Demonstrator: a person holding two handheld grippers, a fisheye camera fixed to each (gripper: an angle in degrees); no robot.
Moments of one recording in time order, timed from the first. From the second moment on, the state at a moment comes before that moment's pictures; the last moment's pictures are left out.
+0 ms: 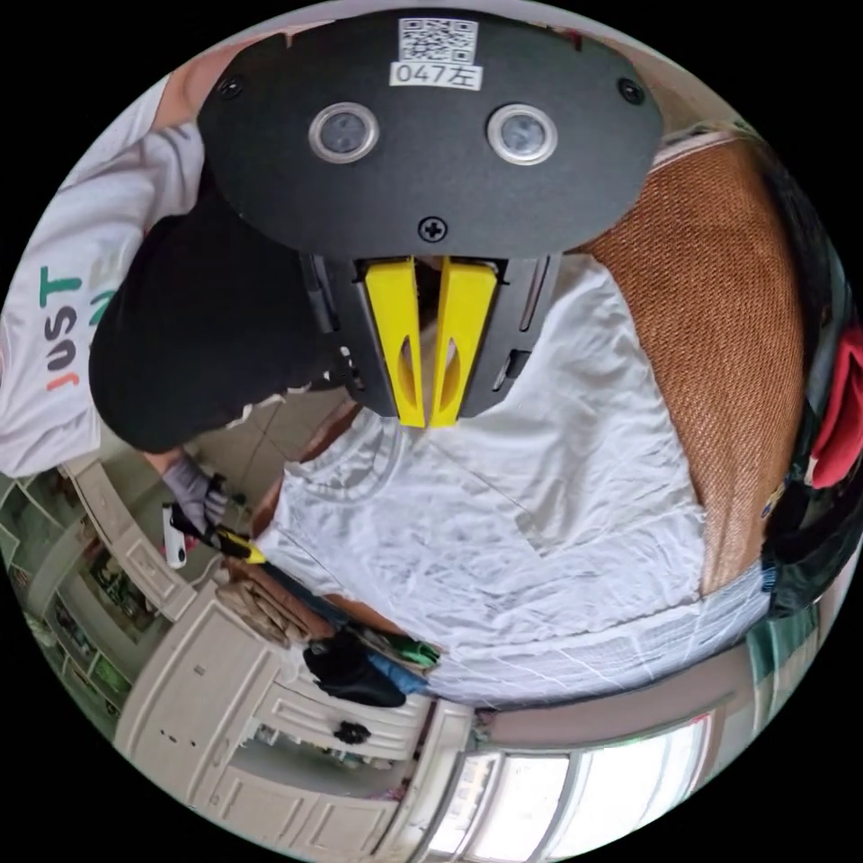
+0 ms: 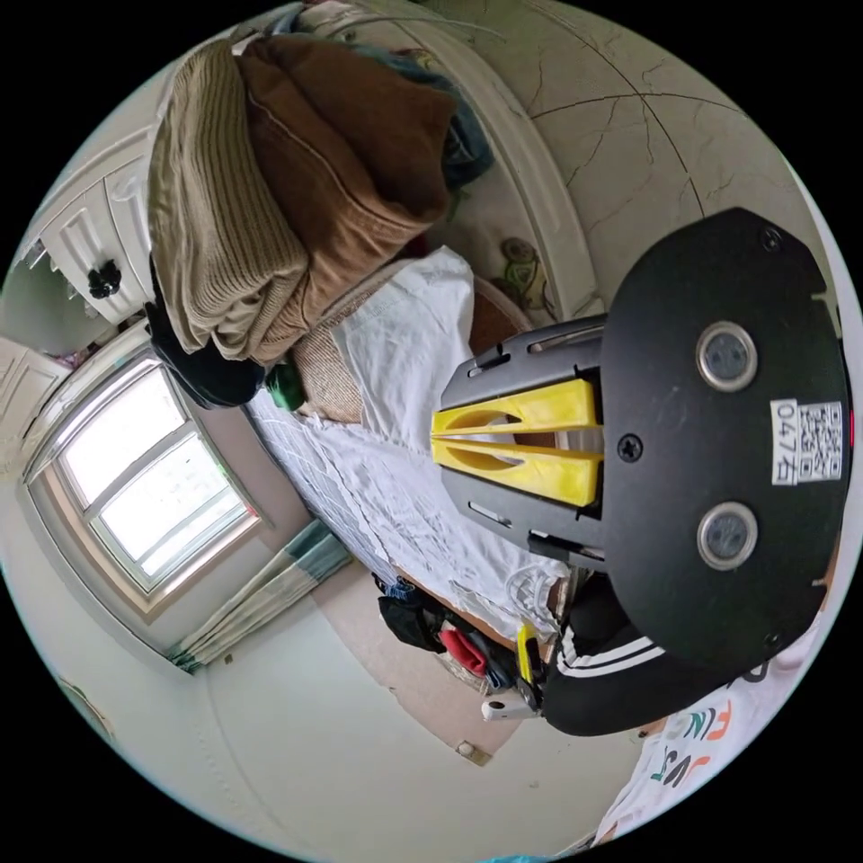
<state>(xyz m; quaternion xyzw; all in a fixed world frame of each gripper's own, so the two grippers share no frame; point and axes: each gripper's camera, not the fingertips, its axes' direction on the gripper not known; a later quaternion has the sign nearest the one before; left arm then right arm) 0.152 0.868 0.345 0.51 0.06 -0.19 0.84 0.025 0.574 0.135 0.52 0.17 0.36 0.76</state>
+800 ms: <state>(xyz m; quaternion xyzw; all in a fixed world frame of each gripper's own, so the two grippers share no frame) 0.206 0.866 0.314 0.51 -0.09 -0.17 0.84 0.010 0.626 0.150 0.53 0.17 0.38 0.74</state>
